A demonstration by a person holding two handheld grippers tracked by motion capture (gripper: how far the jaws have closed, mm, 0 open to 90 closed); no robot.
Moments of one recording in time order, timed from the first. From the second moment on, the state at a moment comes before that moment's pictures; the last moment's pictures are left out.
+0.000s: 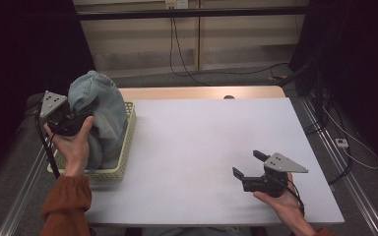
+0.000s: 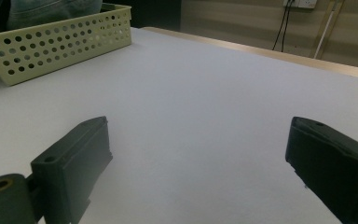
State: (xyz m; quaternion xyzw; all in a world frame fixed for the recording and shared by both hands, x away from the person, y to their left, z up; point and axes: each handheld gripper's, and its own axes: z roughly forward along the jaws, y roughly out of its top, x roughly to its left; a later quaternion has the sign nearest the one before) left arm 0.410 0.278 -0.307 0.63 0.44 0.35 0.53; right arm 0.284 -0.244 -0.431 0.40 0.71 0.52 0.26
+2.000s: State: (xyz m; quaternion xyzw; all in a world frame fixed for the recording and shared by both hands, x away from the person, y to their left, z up) left arm 0.388 0.290 -0.254 0.57 0.41 0.39 0.60; right arm 0.285 -0.243 -0.432 0.40 0.71 0.51 0.26
